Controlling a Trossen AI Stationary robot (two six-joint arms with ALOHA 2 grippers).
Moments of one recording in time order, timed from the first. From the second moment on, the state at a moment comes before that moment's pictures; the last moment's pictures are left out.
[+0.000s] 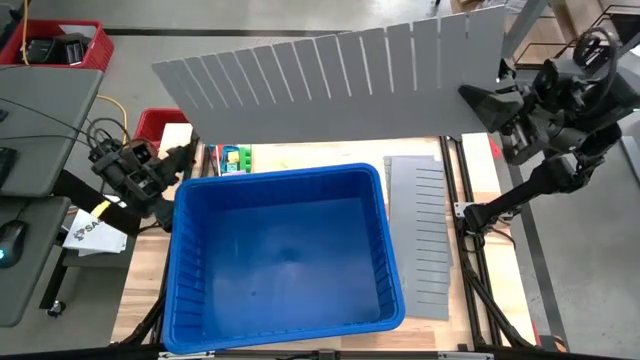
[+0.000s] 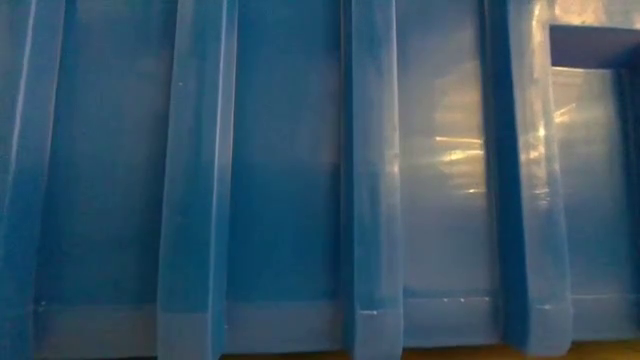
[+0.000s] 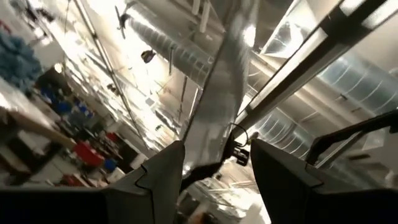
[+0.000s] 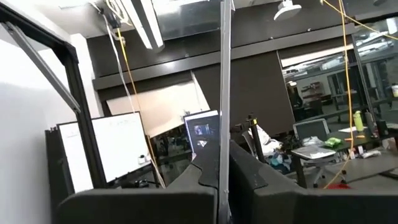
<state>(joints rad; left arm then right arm) -0.73 0.44 0.49 1.03 -0.84 0.08 0.28 1.23 2.07 -0.43 0.41 0.09</state>
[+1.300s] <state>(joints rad) -0.73 0.46 0.88 0.33 -1.04 0.15 0.28 1.25 2.07 -0.43 0.40 0.17</state>
